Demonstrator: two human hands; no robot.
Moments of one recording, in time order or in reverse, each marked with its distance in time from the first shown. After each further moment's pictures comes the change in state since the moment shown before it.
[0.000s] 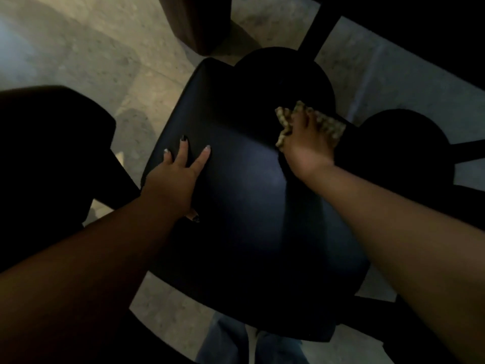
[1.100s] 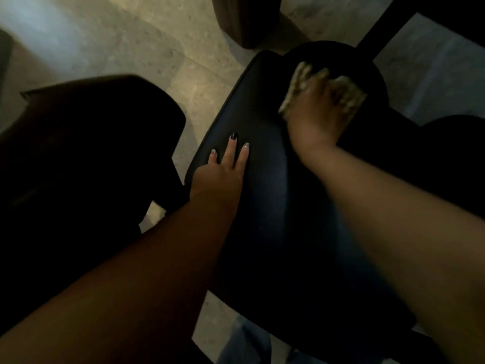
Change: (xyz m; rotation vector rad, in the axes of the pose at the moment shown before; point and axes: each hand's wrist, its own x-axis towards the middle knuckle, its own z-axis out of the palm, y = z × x) left_hand 0.003 0.005 0.004 0.004 0.023 -0.086; right_hand 0.044 -0.106 0.012 -0.029 0.259 0.046
